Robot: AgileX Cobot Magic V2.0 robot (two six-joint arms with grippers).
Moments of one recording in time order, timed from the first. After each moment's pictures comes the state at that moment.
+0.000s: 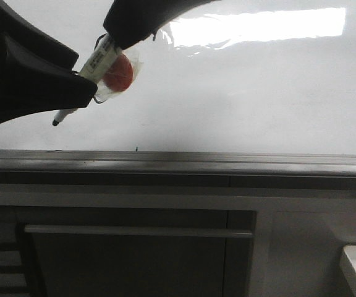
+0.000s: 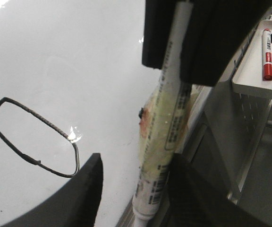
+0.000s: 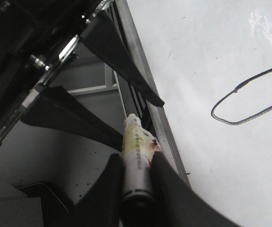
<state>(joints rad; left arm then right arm) -0.65 1.08 -0.47 0.75 -0.24 -0.18 0.71 1.34 -1.09 0.65 0.59 -1.02</state>
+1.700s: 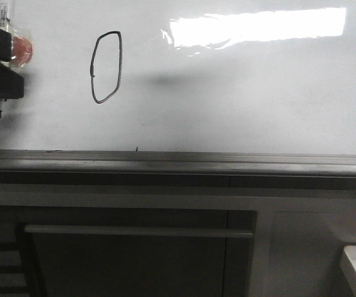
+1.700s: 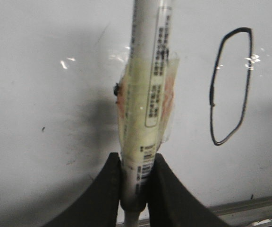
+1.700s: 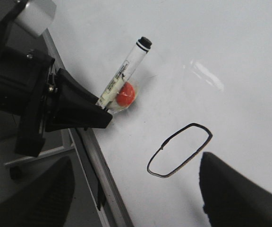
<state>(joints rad) -0.47 1.15 -0.47 -0.13 -0.18 -0.18 0.71 1.30 -1.09 0.73 0.35 -1.01</state>
